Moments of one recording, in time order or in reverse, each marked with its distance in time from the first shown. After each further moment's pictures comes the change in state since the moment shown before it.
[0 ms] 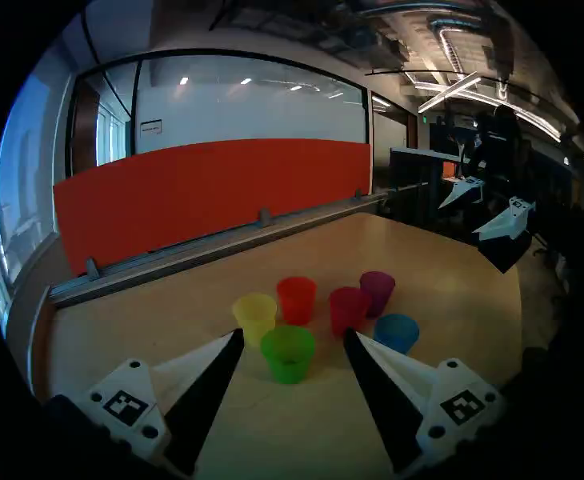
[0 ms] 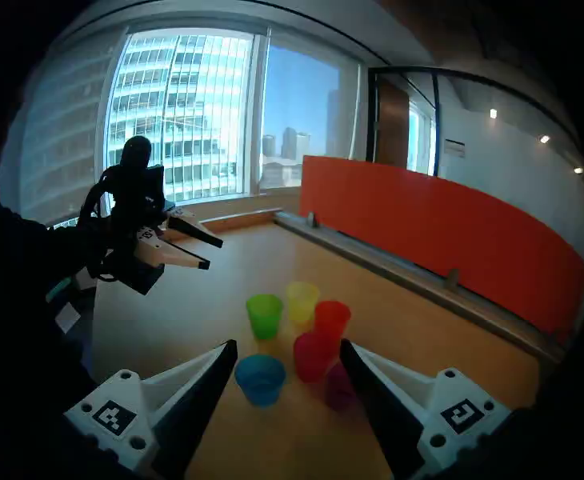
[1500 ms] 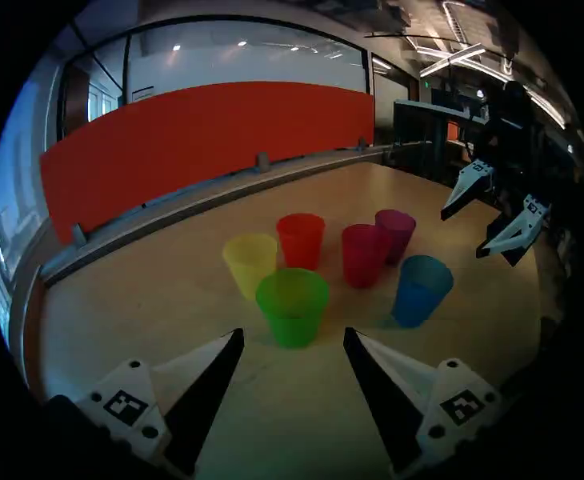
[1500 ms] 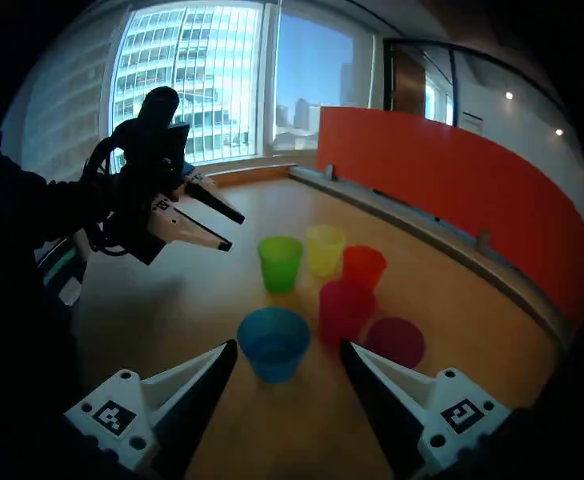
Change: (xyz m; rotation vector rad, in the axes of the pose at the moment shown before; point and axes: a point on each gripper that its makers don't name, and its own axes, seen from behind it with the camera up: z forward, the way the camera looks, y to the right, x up) left arm -0.081 -0.005 0.047 0.000 -0.178 0.023; right arm -0.092 -0.022 0.068 0.055 -0.138 -0.012
